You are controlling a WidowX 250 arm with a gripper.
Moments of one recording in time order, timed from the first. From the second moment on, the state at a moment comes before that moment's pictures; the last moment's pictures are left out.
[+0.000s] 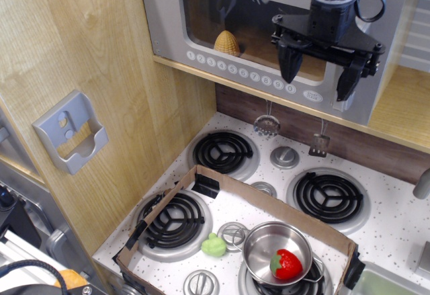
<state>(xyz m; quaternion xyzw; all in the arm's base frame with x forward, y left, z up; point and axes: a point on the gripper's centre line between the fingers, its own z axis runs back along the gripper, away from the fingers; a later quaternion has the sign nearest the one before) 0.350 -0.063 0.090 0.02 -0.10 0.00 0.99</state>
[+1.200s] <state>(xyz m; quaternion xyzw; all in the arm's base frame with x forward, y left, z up) 0.343 -0.065 0.082 0.02 -0.12 0.04 0.99</state>
